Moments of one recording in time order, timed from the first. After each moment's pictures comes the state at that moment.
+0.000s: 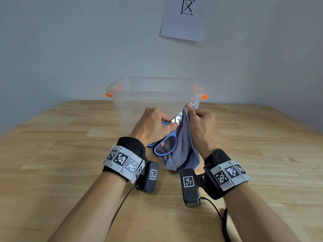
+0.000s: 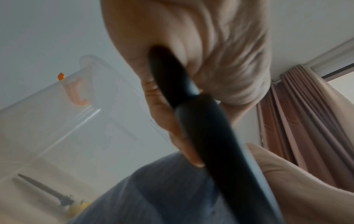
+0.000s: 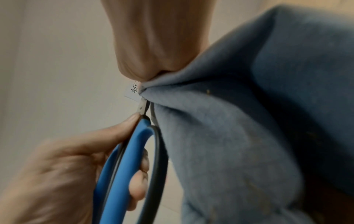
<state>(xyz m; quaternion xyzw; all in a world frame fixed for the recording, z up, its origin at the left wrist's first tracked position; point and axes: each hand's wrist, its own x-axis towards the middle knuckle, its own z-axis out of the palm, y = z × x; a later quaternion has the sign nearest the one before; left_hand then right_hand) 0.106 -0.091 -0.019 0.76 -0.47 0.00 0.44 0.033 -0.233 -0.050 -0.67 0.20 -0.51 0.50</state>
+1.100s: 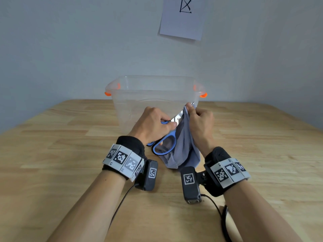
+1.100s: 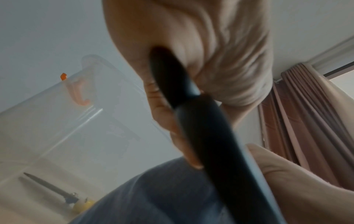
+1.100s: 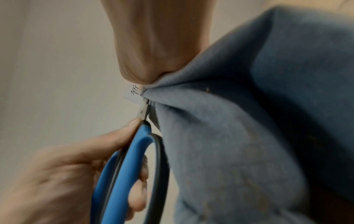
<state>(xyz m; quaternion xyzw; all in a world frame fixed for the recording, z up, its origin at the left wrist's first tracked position) 0.104 -0.091 -0.018 0.77 -0.49 0.03 0.40 0.030 -0.236 -0.046 -0.71 0.24 -0.49 0.44</state>
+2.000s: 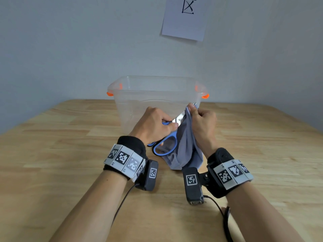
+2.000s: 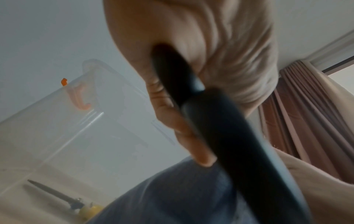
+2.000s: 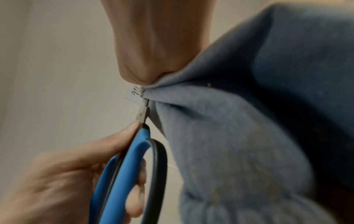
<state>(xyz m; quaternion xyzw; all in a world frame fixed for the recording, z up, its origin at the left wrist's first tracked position) 0.105 -0.087 -0.018 0.75 -0.50 0.01 0.43 0.030 -0.237 -0.047 -0.71 0.23 -0.49 0.45</state>
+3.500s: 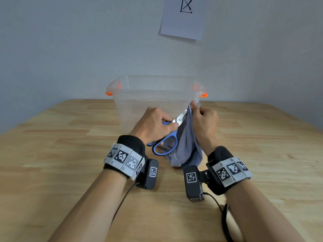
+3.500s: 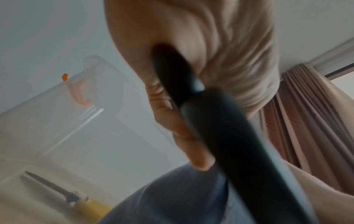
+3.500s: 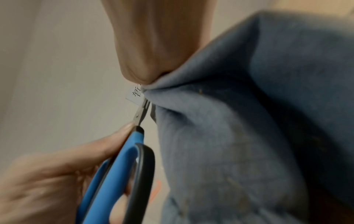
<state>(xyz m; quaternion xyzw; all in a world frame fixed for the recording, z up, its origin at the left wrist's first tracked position) 0.105 -0.088 -0.019 0.76 -0.49 -0.02 0.42 0.024 -0.237 -0.044 -0.72 0.24 -0.50 0.41</state>
